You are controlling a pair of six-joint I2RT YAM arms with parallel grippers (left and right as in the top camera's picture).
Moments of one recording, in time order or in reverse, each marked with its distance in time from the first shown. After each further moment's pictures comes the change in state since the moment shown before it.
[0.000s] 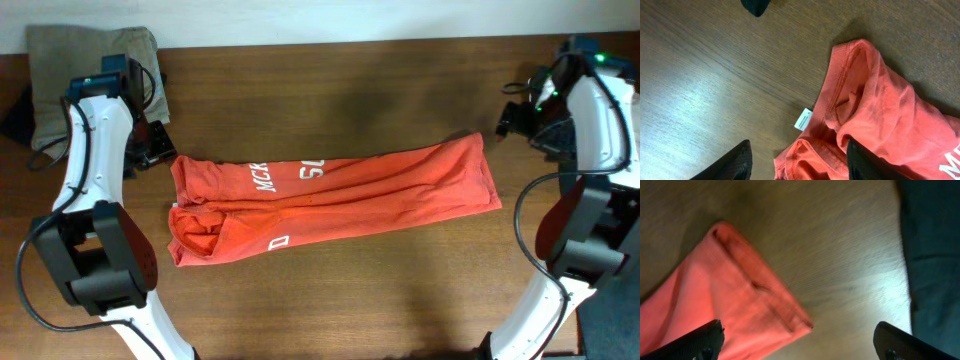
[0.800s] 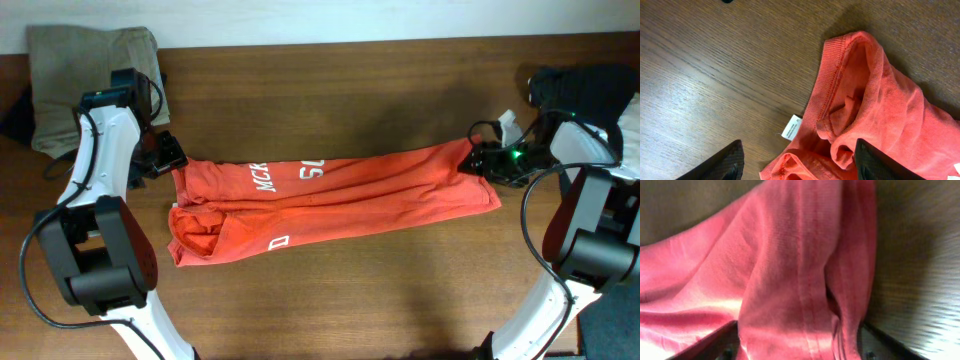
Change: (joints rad) left arm 0.000 0.000 -0.125 0.117 0.045 0.000; right arm -0.036 -0.014 -0.478 0.398 -0.517 -0.387
